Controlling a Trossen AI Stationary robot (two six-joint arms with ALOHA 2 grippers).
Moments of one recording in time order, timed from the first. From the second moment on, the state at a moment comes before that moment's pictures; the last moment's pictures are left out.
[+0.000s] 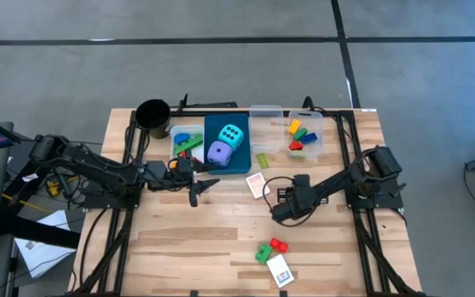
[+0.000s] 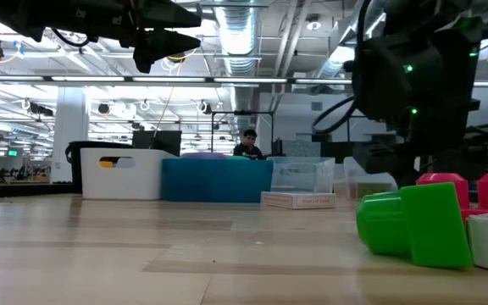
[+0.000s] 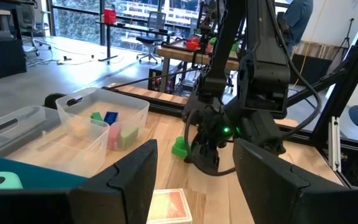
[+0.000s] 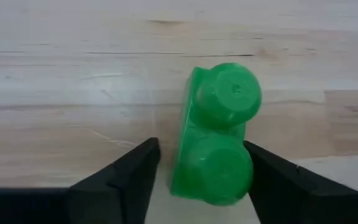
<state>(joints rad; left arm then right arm) -0.17 1.12 0.46 0.61 -0.37 -0.16 0.31 1.86 0.93 -0.99 0.42 1.95</state>
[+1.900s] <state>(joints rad) -0.09 1.21 0.46 0.72 -0.04 -0.50 0.44 1.88 1.62 -1.03 0.84 0.50</state>
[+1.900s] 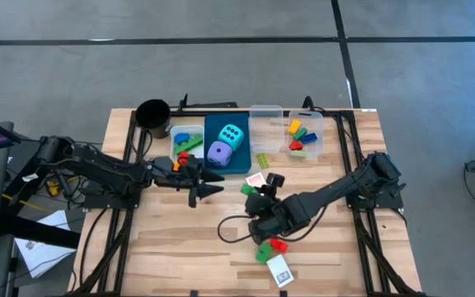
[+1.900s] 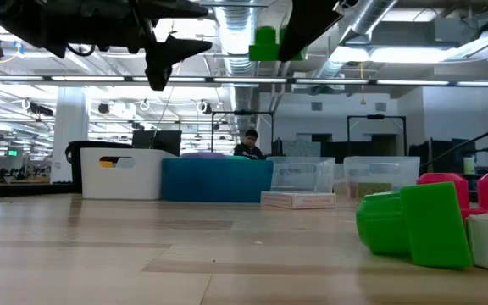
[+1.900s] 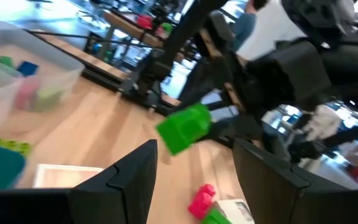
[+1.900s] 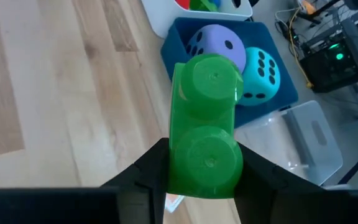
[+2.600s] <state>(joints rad) -0.09 1.44 0.52 0.96 -0.01 -0.51 0.42 1.88 1.62 -0.90 0.84 0.25</state>
